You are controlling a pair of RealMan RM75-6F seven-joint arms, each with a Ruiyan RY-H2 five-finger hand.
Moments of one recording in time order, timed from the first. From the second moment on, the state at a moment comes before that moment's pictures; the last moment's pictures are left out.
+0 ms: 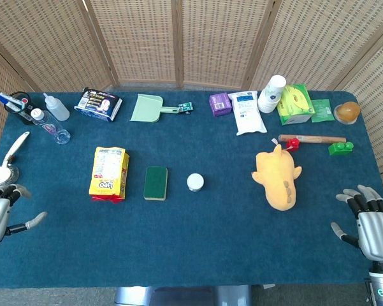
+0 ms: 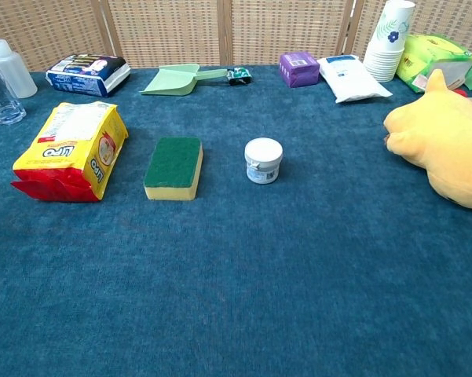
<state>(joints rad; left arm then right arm) -0.12 -1.05 -0.05 -1.74 1.45 1.45 0.19 0.05 -1.14 0.08 -1.60 -1.54 1.57 -0.05</state>
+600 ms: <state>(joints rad) -0.26 -0.98 -0.07 -1.78 1.48 1.25 0.12 0.05 -1.14 0.08 -1.59 -1.54 1.57 -0.04</state>
